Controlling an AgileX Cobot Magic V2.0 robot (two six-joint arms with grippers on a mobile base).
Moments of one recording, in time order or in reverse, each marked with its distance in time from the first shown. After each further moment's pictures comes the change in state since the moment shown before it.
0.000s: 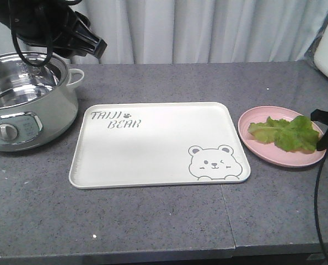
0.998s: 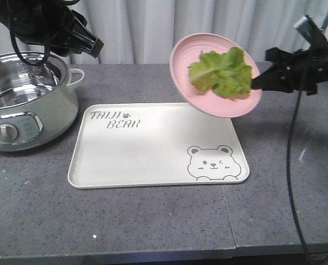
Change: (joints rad) left arm 0.000 0.000 0.000 0.046 0.000 -0.006; right arm 0.251 -0.114 -0.104 0.508 -0.002 -0.244
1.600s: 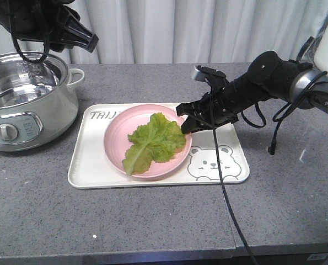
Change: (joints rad) left arm 0.000 0.010 0.000 0.081 0.000 -0.071; right arm 0.338 0.189 -0.012 -0.218 -0.162 0.070
